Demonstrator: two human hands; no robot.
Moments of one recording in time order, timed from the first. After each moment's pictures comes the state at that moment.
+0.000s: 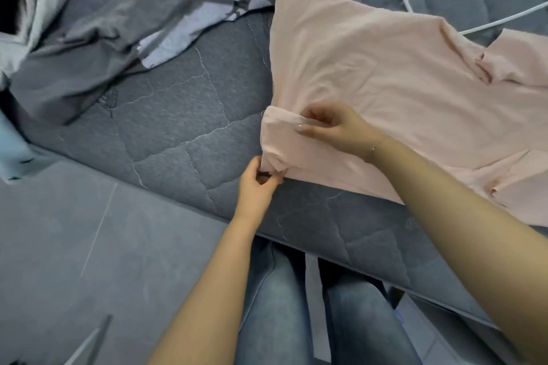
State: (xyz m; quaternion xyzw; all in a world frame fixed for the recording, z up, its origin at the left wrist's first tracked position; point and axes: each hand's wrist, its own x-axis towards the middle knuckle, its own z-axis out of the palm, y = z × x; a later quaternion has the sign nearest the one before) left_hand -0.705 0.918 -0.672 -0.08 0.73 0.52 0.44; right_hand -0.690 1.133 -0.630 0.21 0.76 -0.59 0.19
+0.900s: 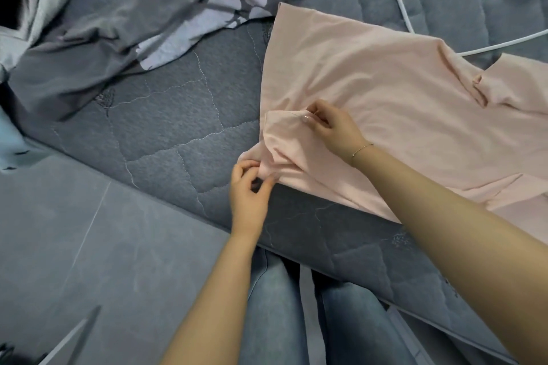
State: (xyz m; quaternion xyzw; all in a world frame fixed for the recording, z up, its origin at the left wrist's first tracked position) left_hand -0.691 0.931 -0.670 -0.01 0.84 0.46 0.29; right_hand -0.692 1.152 -0.682 0.27 0.81 -0.50 0.15
